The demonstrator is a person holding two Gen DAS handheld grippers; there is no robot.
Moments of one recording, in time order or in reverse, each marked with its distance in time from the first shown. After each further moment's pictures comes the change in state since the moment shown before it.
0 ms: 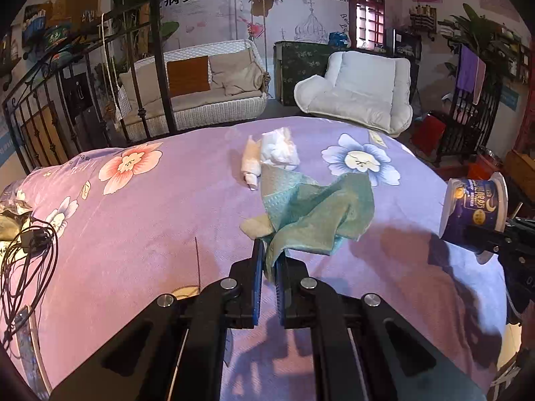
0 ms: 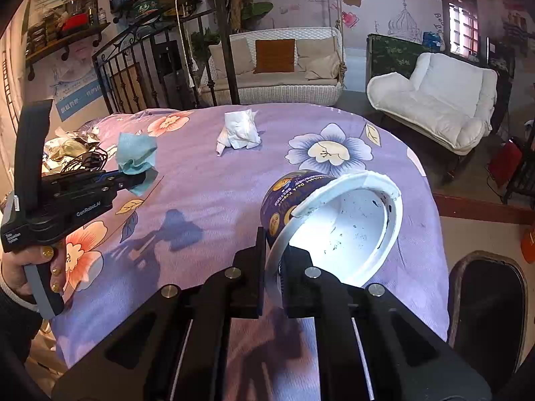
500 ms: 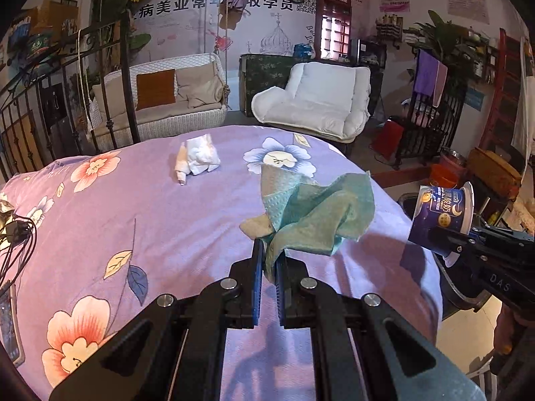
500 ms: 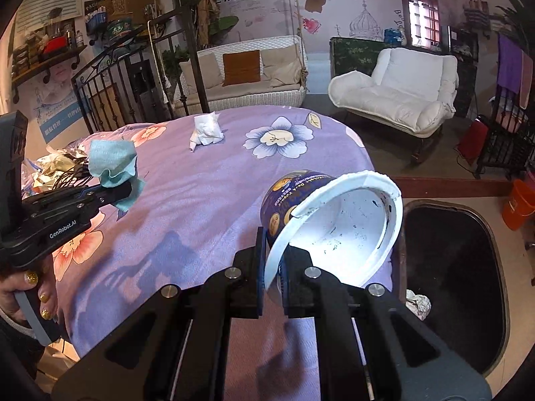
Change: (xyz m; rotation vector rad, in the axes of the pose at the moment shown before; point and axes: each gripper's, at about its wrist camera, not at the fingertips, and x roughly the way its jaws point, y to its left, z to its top) left arm -0.050 -0.073 -0.028 0.027 -0.050 -0.139; right arm -0.072 -0.035 -0.053 0.102 -0.053 -0.096
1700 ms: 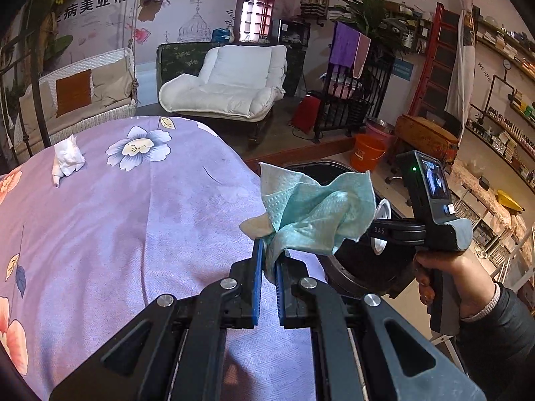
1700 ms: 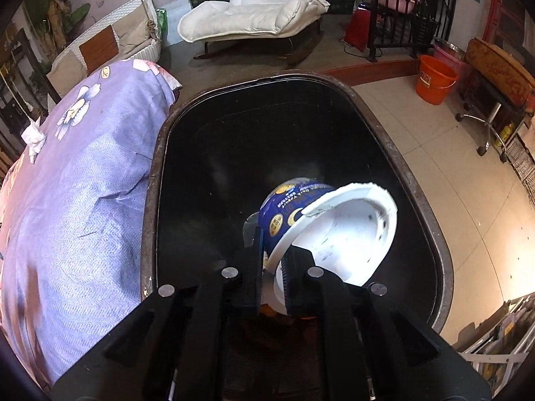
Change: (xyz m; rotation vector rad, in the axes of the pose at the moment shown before) left arm 0.021 -0.134 -0.020 0.127 0.069 -0.295; right arm 0.028 -0.194 -0.065 0.412 0.284 -0.354
